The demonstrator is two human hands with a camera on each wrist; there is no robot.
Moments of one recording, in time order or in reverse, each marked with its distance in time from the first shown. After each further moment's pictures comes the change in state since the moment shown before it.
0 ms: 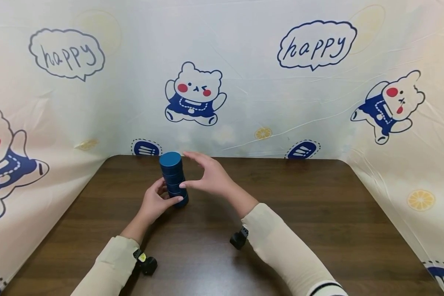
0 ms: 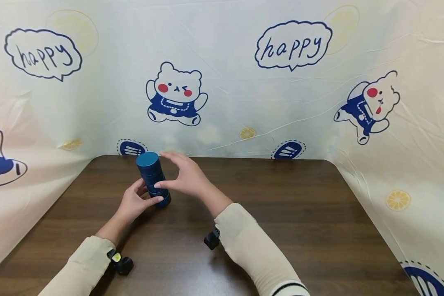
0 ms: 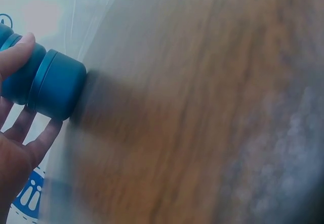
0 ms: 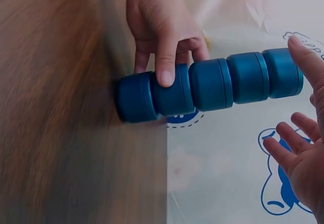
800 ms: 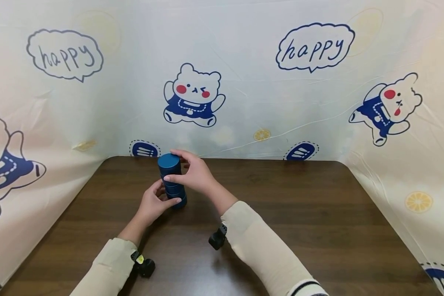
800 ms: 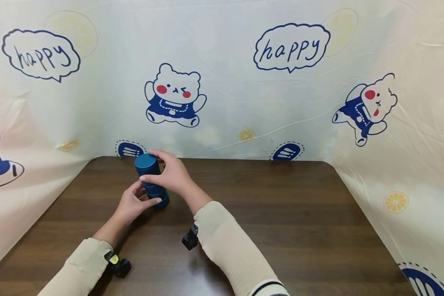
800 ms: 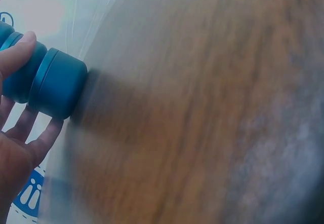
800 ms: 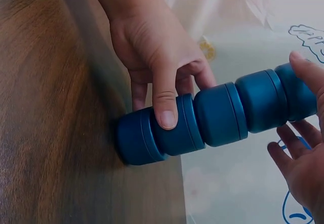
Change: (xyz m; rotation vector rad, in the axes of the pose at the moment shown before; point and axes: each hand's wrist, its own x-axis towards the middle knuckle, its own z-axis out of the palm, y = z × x) left_hand -0.001 -0.001 -0.002 -0.002 -0.030 -0.049; right_hand 0.028 -0.007 0.031 0.194 0.057 0.141
